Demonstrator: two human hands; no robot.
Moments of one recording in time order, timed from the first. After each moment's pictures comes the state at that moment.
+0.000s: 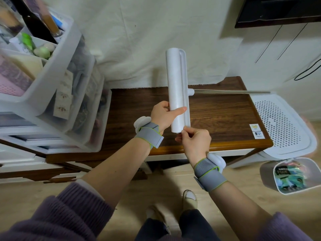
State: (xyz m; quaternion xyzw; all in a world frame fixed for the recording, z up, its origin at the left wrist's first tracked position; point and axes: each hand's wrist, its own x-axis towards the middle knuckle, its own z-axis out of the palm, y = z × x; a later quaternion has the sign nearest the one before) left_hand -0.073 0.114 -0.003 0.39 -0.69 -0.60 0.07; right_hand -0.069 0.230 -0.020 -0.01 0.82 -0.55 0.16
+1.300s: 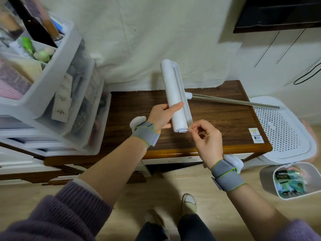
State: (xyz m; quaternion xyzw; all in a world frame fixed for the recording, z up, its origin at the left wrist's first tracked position) left_hand -0.079 0.107 0.007 0.38 -0.61 -0.70 0.03; right_hand -0.104 0.268 -0.015 -0.27 0.82 -0.50 0.05
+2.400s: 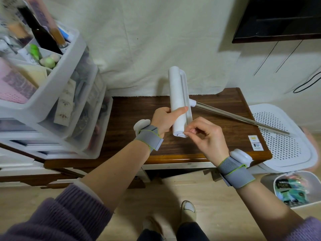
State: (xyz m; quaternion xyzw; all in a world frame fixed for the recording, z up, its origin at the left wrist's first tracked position) left_hand -0.090 0.116 0.019 0.40 -0.63 -0.67 0.06; right_hand -0.128 0.269 0.012 -0.45 0.75 -0.48 0.05
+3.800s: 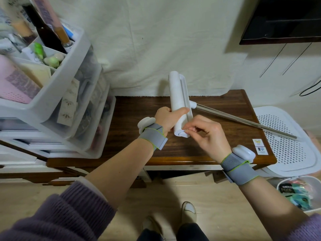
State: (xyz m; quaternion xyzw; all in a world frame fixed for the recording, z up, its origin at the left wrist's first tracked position) left_hand -0.097 0.105 0.016 0.44 -0.66 -0.61 0.06; right_hand -0.139 0.255 0.019 -0.50 0.74 -0.44 0.06
